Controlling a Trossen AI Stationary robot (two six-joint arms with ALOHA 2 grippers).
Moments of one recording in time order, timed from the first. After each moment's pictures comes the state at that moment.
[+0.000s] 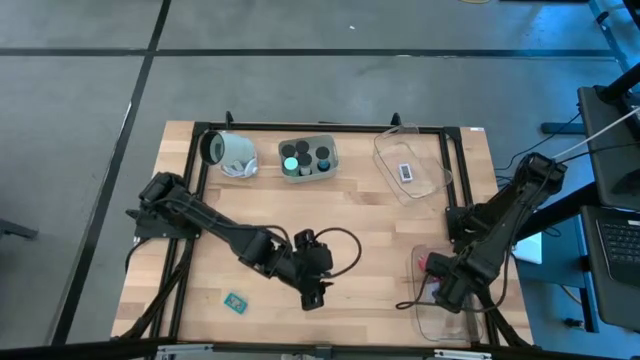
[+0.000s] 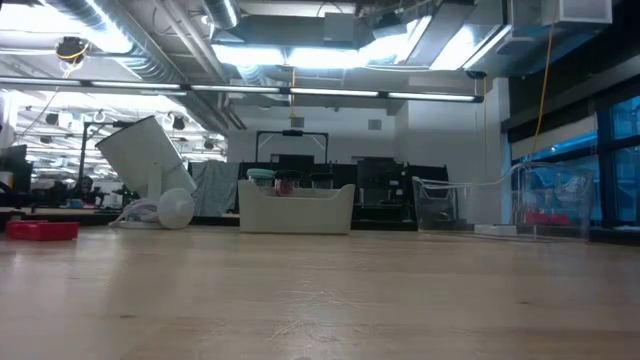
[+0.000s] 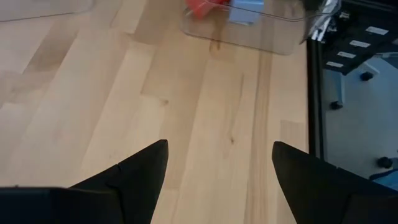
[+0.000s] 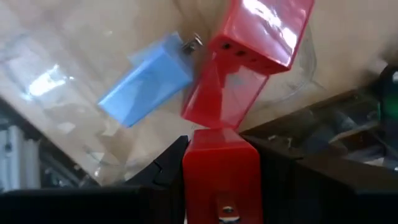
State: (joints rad) left arm -0.46 1.83 1.65 -0.68 -0.36 -0.59; right arm 0.96 1.38 0.90 -1.11 -0.19 1.41
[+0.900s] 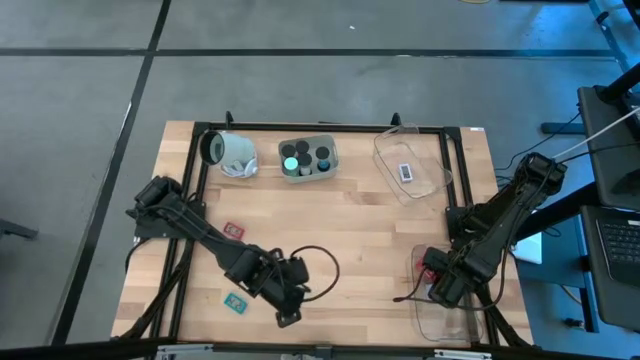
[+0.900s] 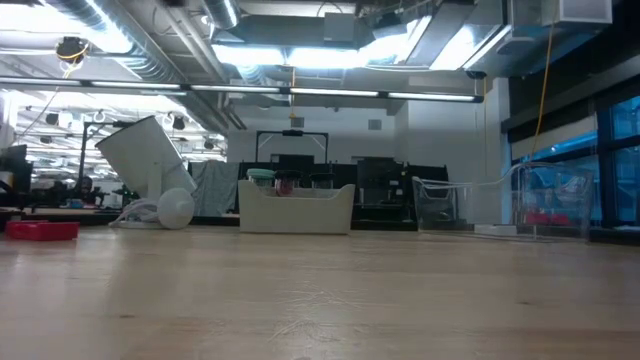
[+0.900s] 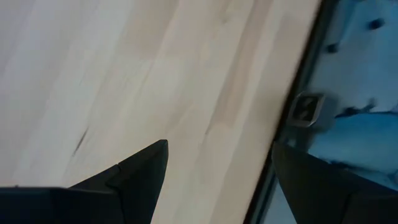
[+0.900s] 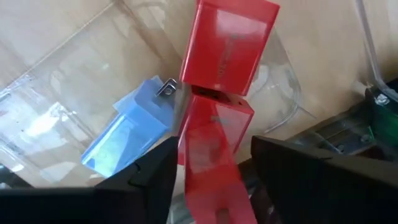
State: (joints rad) left arm -0.57 1.83 1.65 -0.96 -0.16 -0.98; right arm 0.96 1.38 0.85 -1.07 -0.09 1.50
